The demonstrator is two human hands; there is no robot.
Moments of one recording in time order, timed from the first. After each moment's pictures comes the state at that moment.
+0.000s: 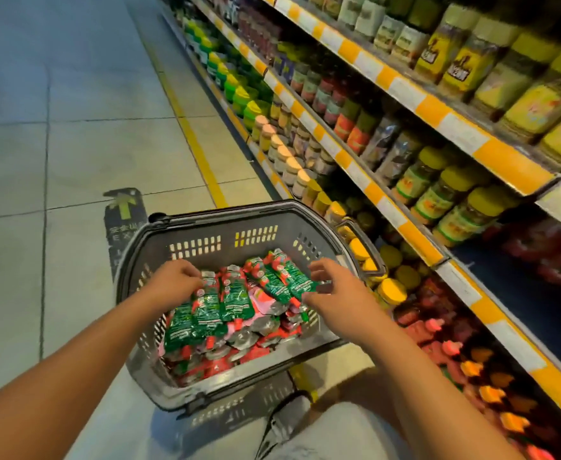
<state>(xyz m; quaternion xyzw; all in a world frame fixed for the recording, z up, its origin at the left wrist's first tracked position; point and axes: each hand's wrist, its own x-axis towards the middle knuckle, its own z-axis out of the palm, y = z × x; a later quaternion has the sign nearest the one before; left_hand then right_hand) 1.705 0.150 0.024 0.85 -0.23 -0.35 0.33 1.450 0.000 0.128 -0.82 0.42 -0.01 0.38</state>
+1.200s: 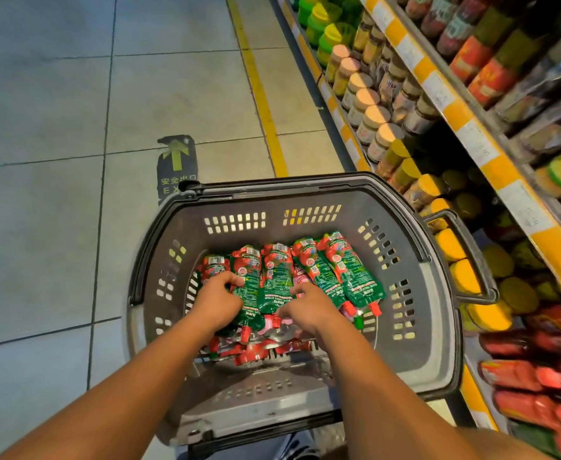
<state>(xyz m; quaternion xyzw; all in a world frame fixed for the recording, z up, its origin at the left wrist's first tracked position) 1.693 0.125 -0.105 0.85 -0.05 -0.40 0.35 1.572 -0.026 -0.048 -0.66 0.47 0.21 0.54</state>
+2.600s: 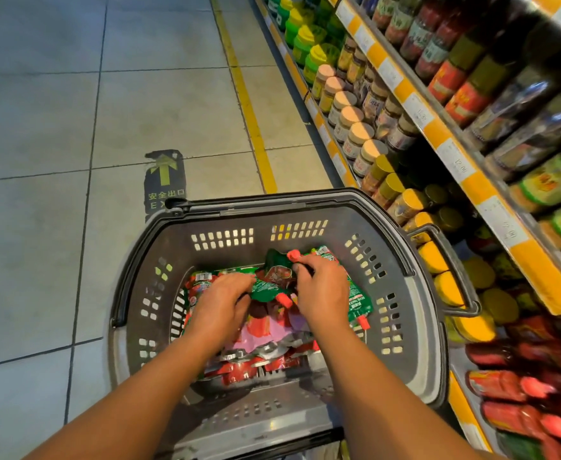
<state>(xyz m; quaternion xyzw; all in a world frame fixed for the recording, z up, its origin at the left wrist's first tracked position) 1.690 0.106 -0.096 0.85 -0.40 -0.15 0.30 1.587 -0.058 -0.042 -0.83 0.44 -0.12 0.32</state>
